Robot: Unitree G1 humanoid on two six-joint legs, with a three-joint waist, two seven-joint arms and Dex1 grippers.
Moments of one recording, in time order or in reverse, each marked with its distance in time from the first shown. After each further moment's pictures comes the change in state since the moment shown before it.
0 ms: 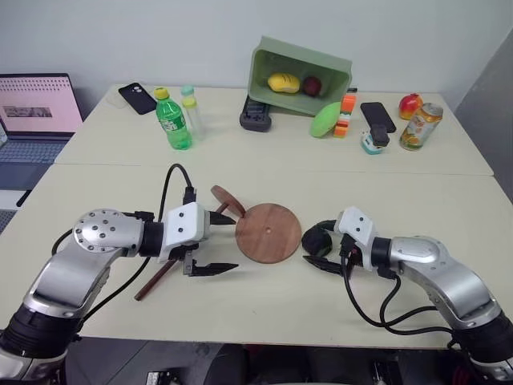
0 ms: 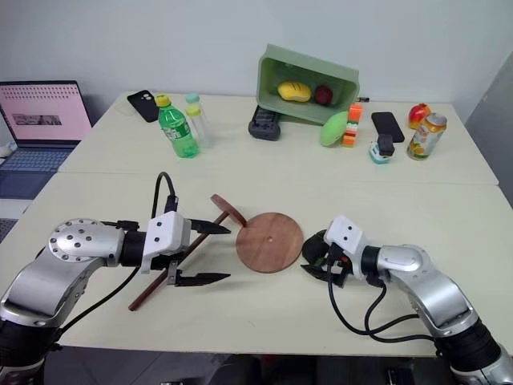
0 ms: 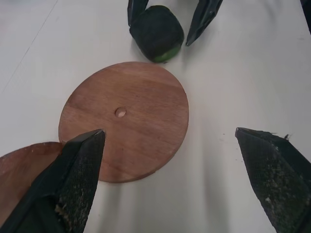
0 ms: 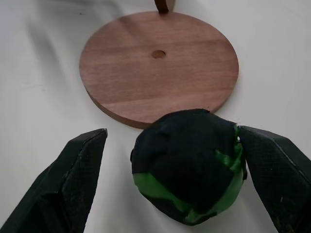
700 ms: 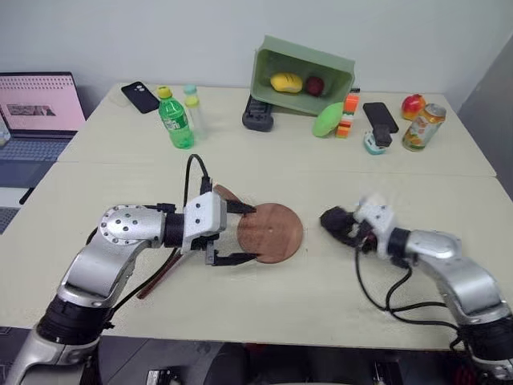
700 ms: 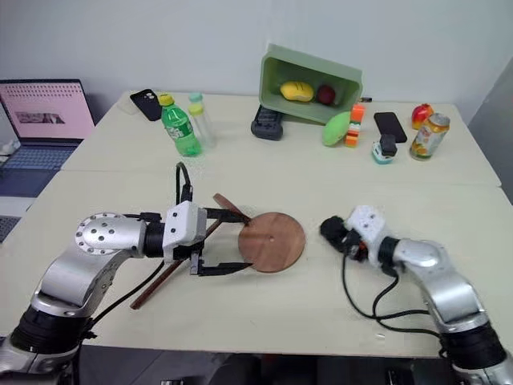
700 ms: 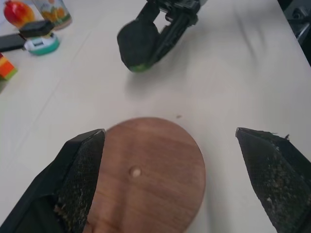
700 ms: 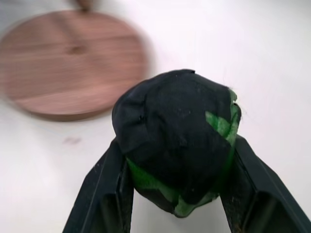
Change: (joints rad) left arm -0.106 -0.165 -0.031 0.009 -0.012 0.027 0.051; right arm 0.038 -0.010 -0.269 0.075 -0.040 -0.036 -0.067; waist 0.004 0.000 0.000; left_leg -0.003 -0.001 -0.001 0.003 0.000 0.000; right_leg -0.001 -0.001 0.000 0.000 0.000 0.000
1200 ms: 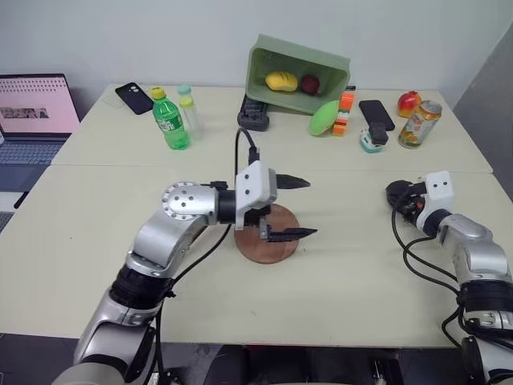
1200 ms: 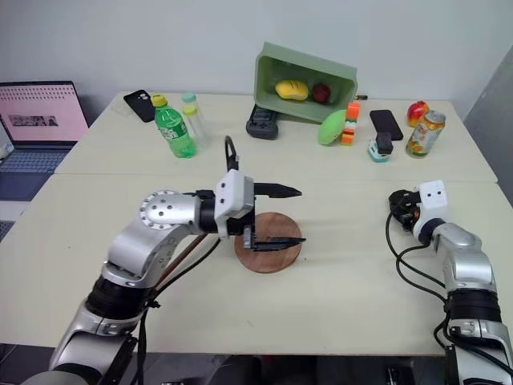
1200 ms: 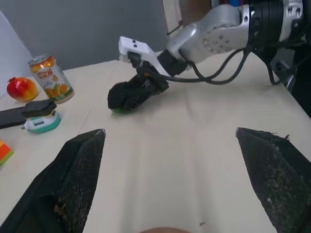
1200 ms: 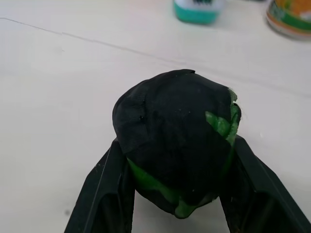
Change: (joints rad) left arm -0.225 -0.294 -0.143 0.102 0.020 0.036 0.085; right arm -0.218 0.106 -0.180 0.614 -0.024 -0.127 -0.192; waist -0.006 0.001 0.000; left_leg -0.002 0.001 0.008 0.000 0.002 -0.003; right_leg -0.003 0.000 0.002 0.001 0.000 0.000
